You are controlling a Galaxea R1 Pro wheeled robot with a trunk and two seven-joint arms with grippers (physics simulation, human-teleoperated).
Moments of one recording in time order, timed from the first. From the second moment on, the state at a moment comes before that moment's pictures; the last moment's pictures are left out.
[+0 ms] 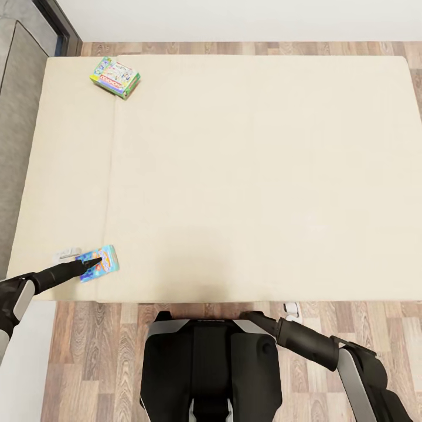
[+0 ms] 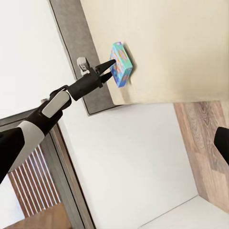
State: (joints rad) left arm -0.84 0.44 0.29 -0.65 0.15 0.40 -0.68; right arm -0.19 -0.03 -0.17 -1.56 -0.45 0.91 1.04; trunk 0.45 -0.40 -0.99
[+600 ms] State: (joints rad) left arm -0.84 0.44 0.29 -0.65 0.15 0.40 -0.68; right arm -0.19 -0.03 -0.17 -1.56 -0.45 0.91 1.04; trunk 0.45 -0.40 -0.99
